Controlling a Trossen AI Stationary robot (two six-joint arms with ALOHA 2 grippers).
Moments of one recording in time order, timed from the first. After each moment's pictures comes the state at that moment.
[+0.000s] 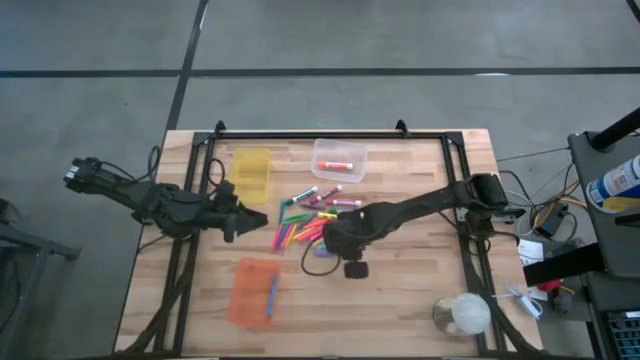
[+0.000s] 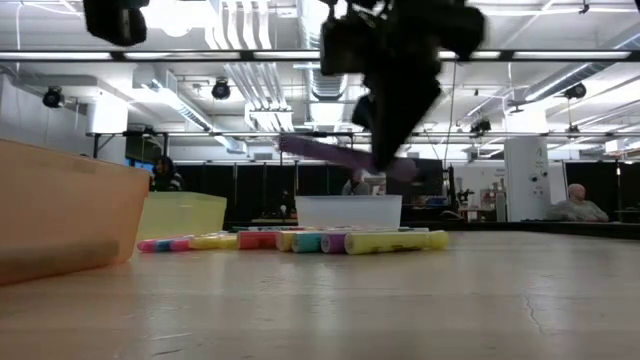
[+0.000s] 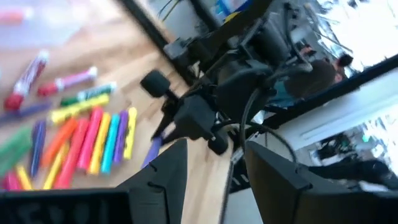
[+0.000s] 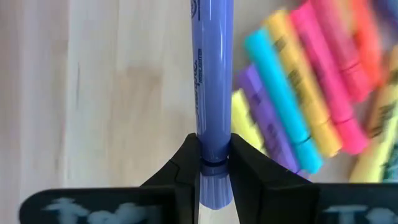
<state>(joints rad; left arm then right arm) -0.36 0.73 0.75 -0.24 -0.37 -0.98 0.17 1.90 1.46 -0.78 -0.08 0.16</state>
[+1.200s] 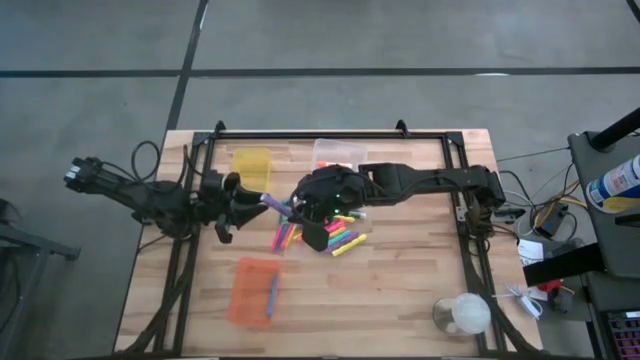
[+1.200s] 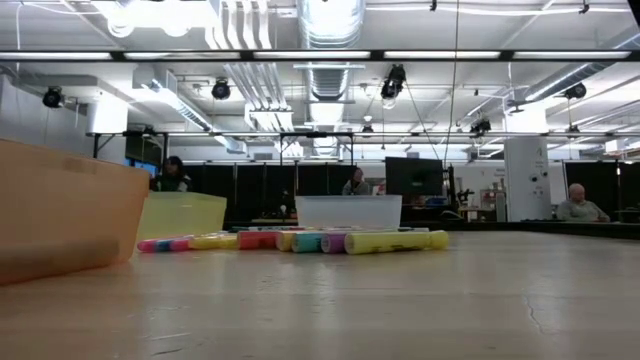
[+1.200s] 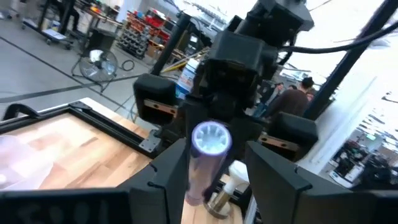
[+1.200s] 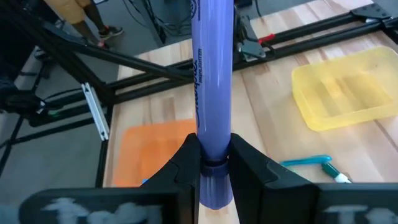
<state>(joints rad) -0.36 0.76 0.75 0.15 -0.49 -0.50 0.10 1.90 2.02 -0.70 0.00 0.38</state>
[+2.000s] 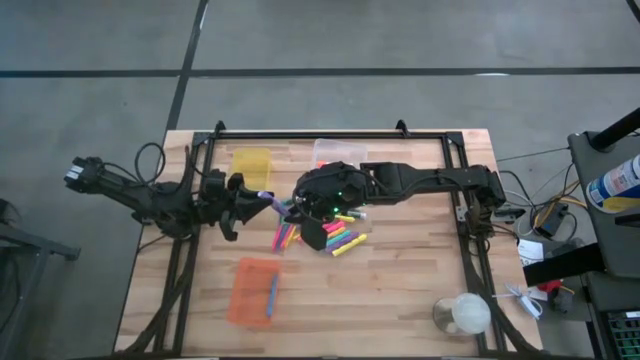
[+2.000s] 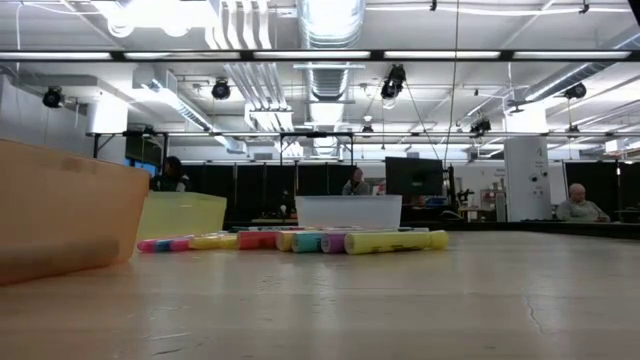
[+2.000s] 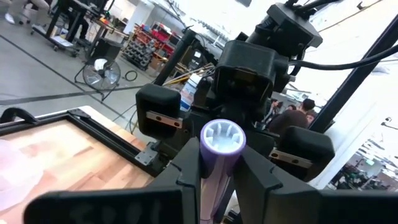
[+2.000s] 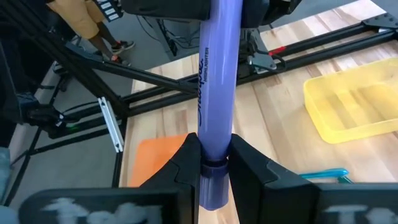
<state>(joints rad) -0.35 0.81 0.75 0.27 -0.52 -0.54 0.10 1.90 2.02 -0.64 -0.03 0.40</state>
